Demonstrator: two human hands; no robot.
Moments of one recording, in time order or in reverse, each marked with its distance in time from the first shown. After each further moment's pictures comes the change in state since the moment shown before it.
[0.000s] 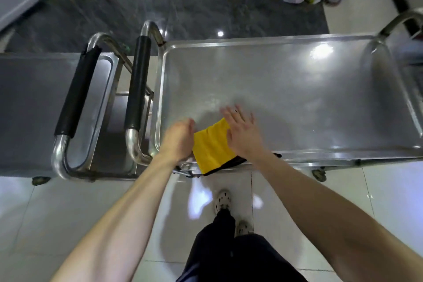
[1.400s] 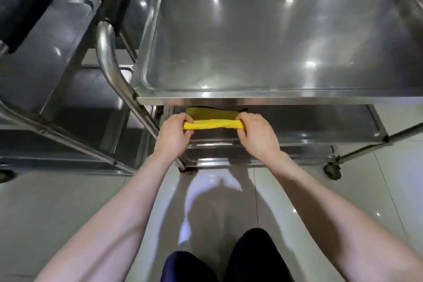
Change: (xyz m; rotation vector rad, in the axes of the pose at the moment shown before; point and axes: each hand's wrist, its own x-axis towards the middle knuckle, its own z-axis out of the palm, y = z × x) left_hand -0.039 -0.095 0.176 -0.189 0.223 0.110; right_hand -0.083 0.039 0.150 0.156 0.182 0.042
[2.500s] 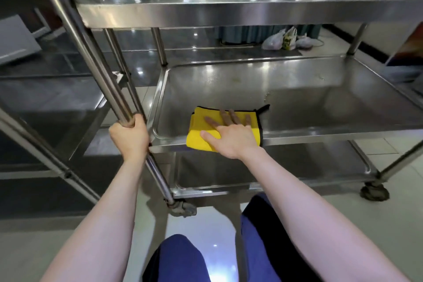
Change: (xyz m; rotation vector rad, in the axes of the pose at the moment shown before) left_hand 0.051 -0.172 0.116 -0.702 0.853 -0.317; right_hand 0.051 0.028 0.224 -0.273 -0.061 0.043
